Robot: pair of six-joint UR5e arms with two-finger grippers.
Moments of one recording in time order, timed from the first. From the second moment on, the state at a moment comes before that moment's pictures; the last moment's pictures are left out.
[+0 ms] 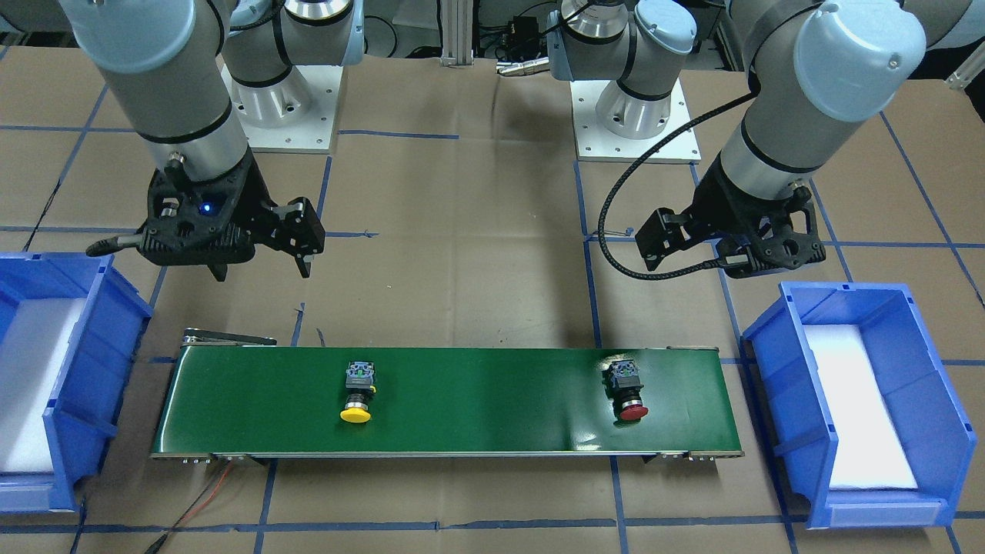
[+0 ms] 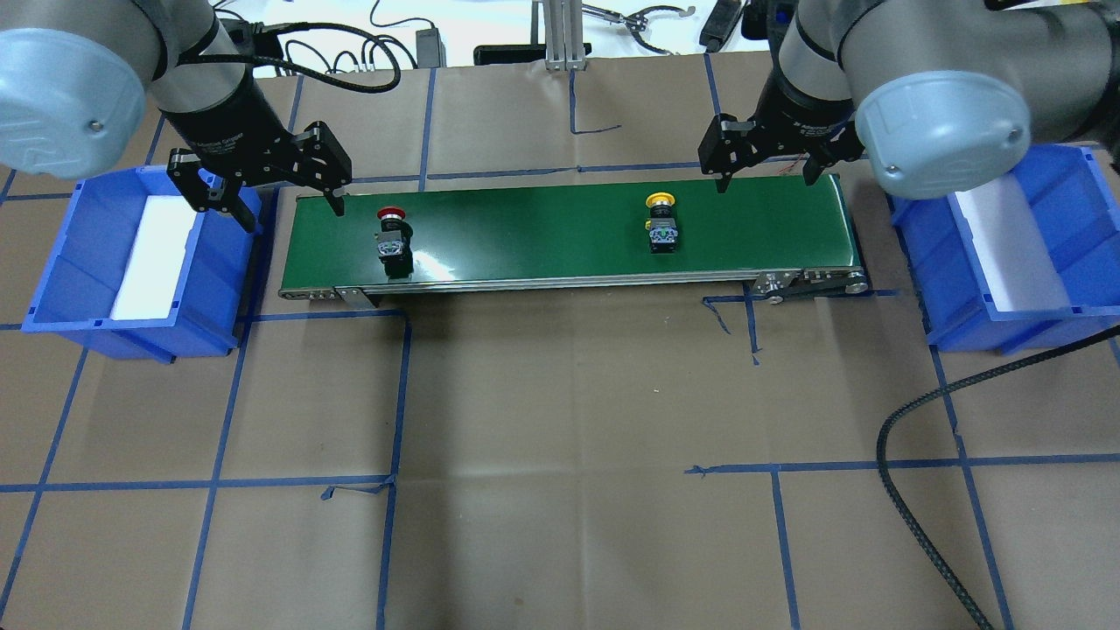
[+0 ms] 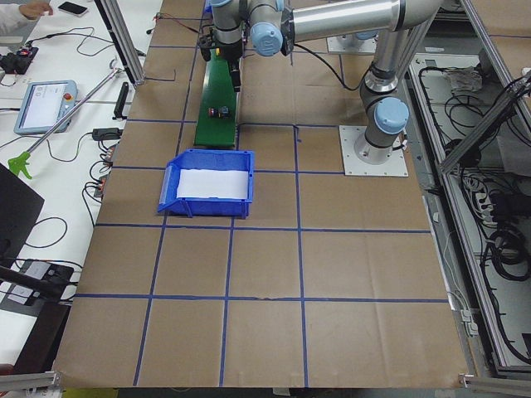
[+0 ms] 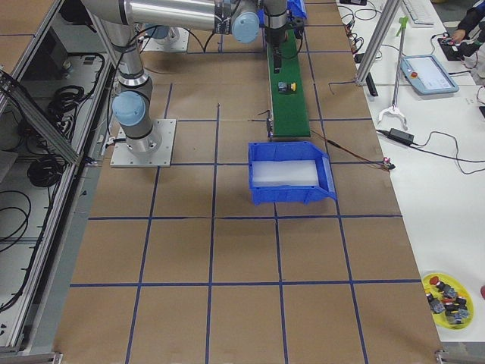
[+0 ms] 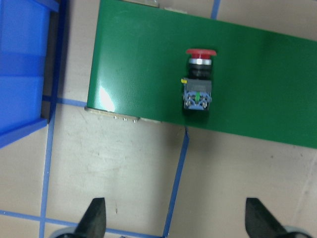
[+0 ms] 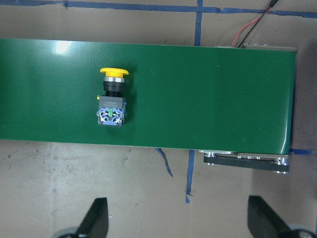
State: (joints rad) left arm -1.50 -1.69 -1.55 -1.55 1.57 -0.10; right arm 1.63 -1.42 1.63 -1.89 -1.56 0.00
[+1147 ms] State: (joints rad) left arm -1.50 -1.67 -1.54 -1.57 1.57 -0.08; right arm 1.63 -1.15 1.63 -2.16 -1.56 0.03
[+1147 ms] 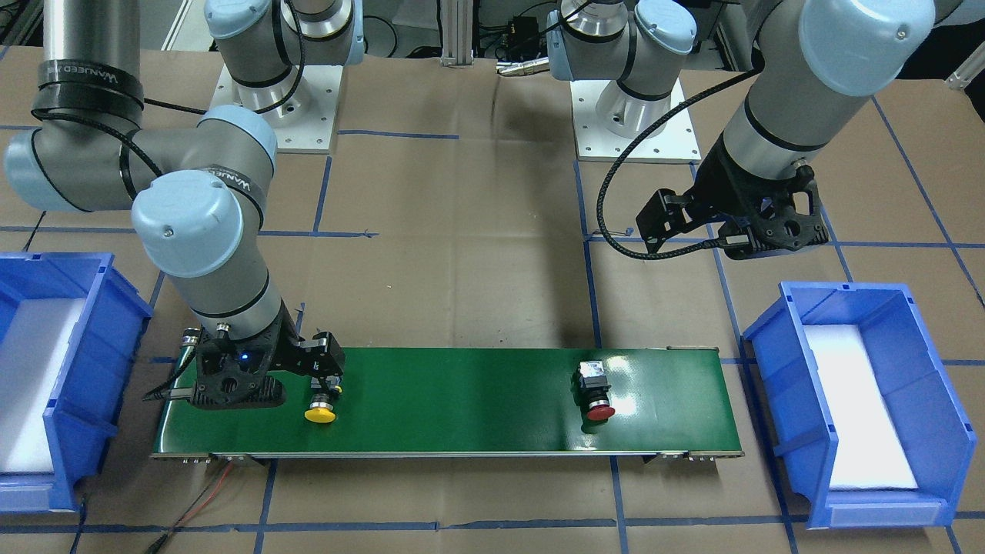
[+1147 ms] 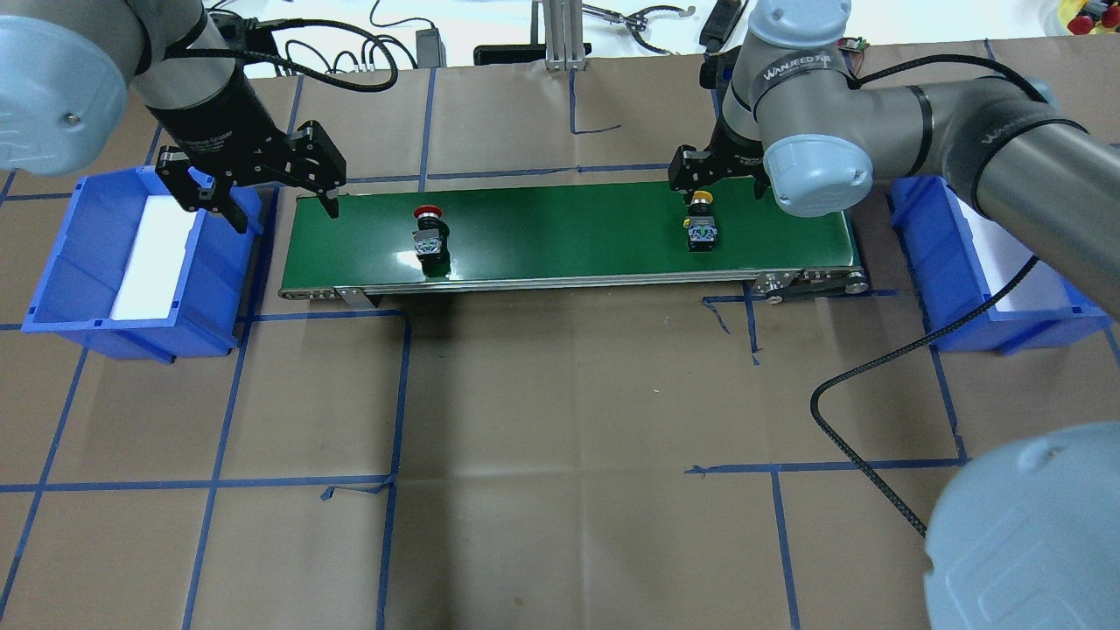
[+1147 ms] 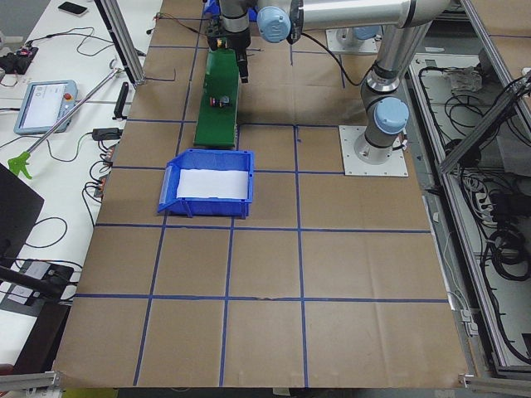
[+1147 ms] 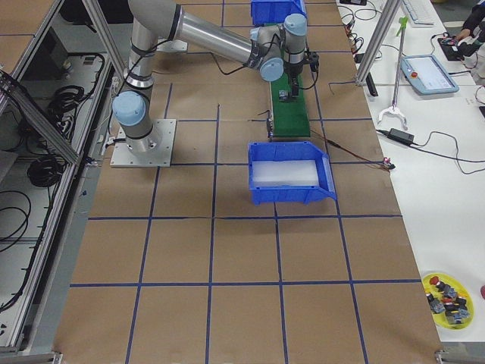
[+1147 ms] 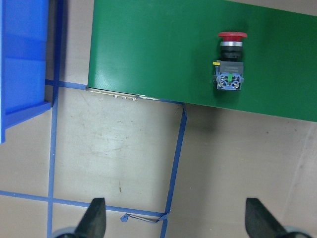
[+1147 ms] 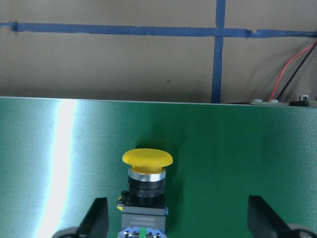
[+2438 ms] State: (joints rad) left arm -1.50 -1.67 -1.54 -1.57 1.57 -0.08; right arm 1.59 -1.09 1.50 -1.99 -1.55 0.01
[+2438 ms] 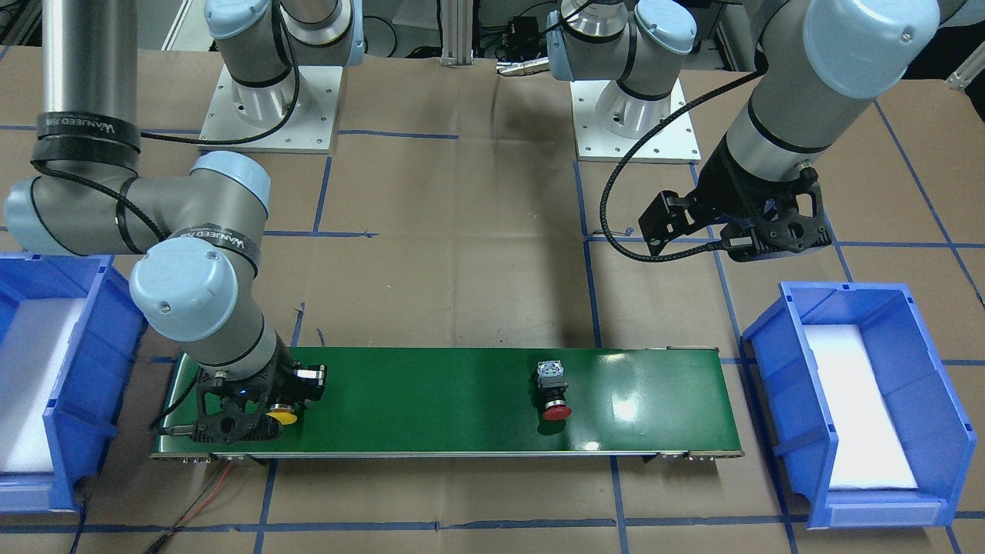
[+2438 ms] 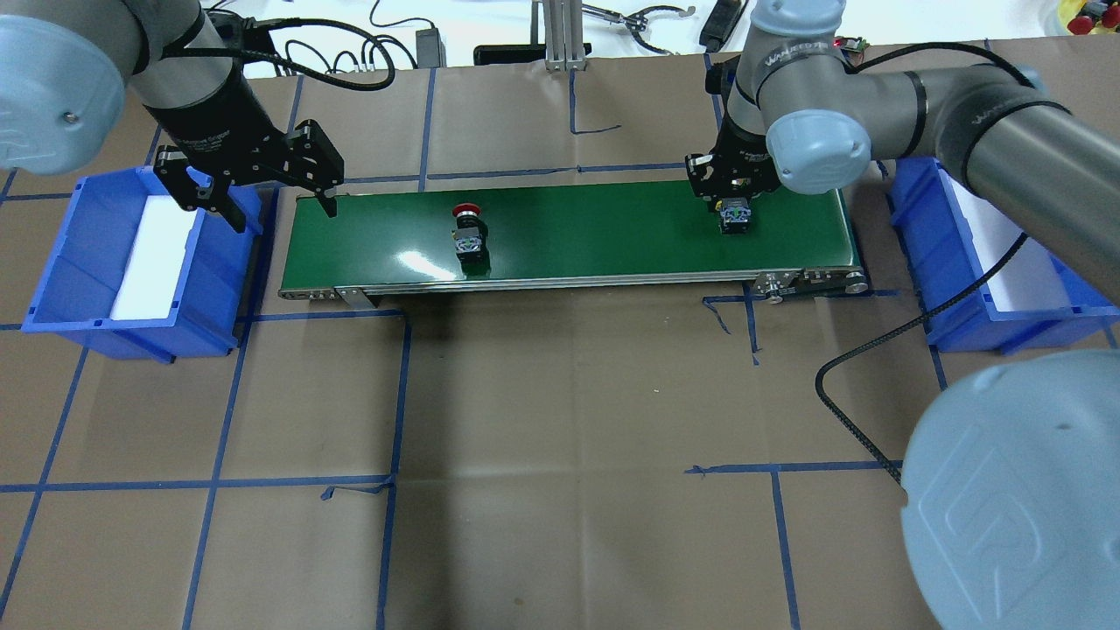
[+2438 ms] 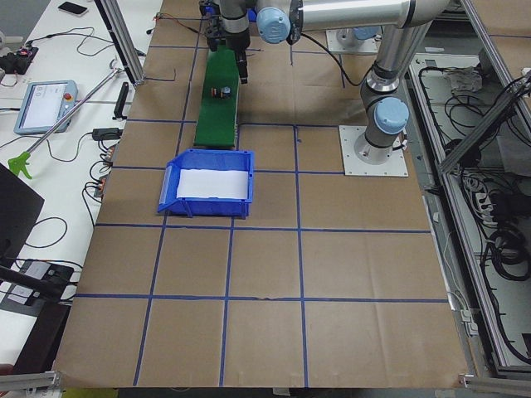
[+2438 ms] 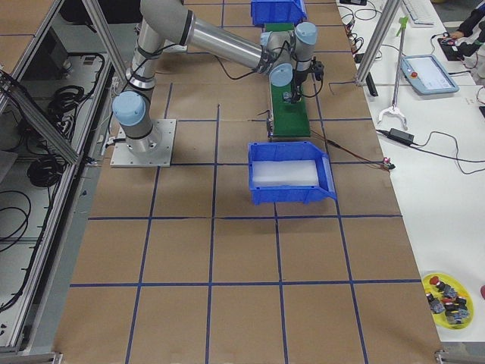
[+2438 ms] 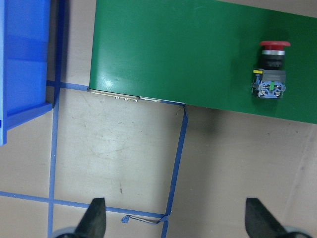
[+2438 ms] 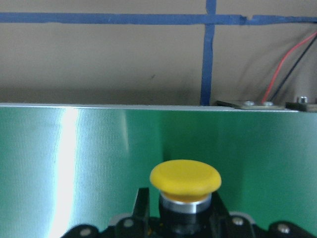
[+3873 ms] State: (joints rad) left arm -1.50 -1.68 -1.54 -1.57 1.57 -0.08; right arm 1.05 -1.26 1.50 -1.82 -1.55 -0.63
